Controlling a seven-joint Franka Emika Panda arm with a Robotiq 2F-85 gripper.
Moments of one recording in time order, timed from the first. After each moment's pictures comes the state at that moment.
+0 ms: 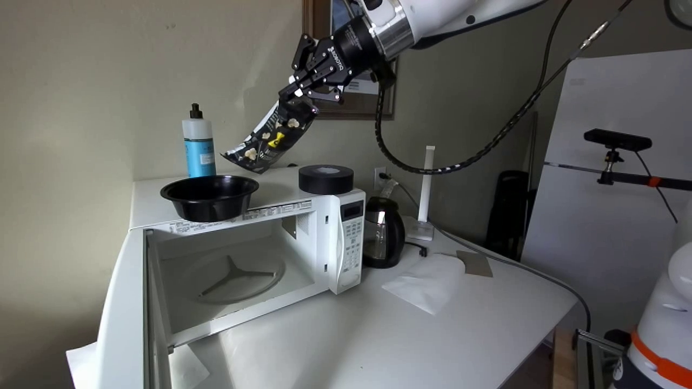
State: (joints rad) arm -0.28 -0.05 0.39 -1.68 -2.51 3.76 0.98
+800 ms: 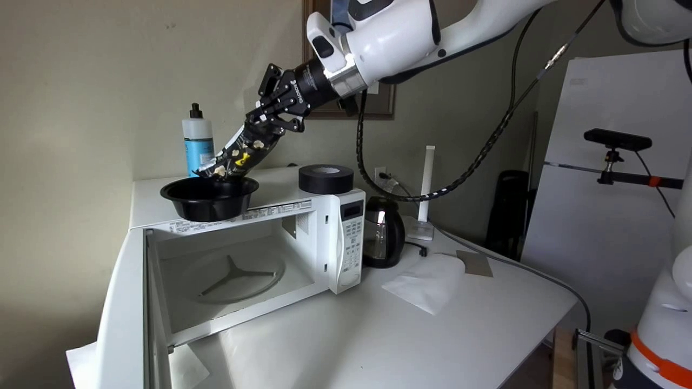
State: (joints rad) arm -0.24 0.09 0.43 -1.69 -2.51 3.46 0.90
